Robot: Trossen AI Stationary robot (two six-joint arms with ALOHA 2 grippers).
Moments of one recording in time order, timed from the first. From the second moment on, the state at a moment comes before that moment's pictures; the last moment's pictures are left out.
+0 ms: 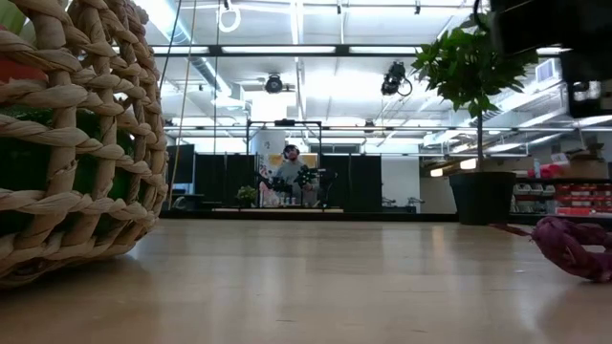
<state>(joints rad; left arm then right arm) -0.37 1.10 1.27 -0.48 -0.44 -0.80 0.49 1.17 0.65 -0.23 -0.16 1.31</state>
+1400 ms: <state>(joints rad) -0.36 1.10 1.27 -0.48 -0.39 -0.80 0.77 1.20 0.69 -0.42 -0.09 1.44</state>
